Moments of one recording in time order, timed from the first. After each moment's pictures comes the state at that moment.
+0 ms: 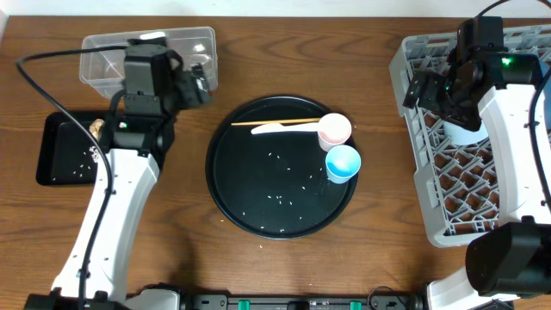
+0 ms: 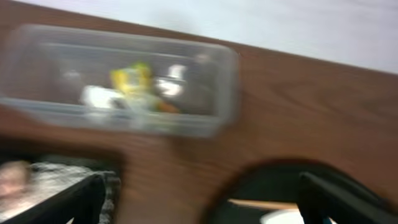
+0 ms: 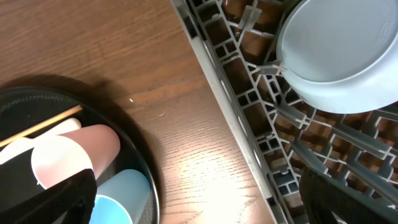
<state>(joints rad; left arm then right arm) -0.10 1.41 1.23 -0.48 -0.08 -0.25 -0.03 1.74 1.68 -1.21 -0.03 0.36</state>
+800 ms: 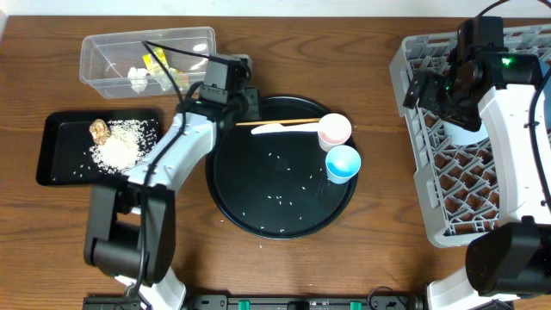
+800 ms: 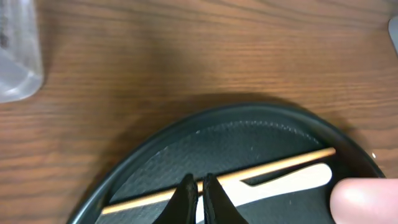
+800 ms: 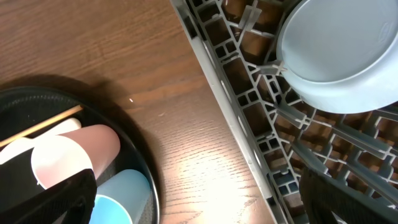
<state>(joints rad) -0.27 1.83 1.23 -0.26 0.15 -0.28 -0.03 1.74 1.68 -1.21 -0.03 0.36</state>
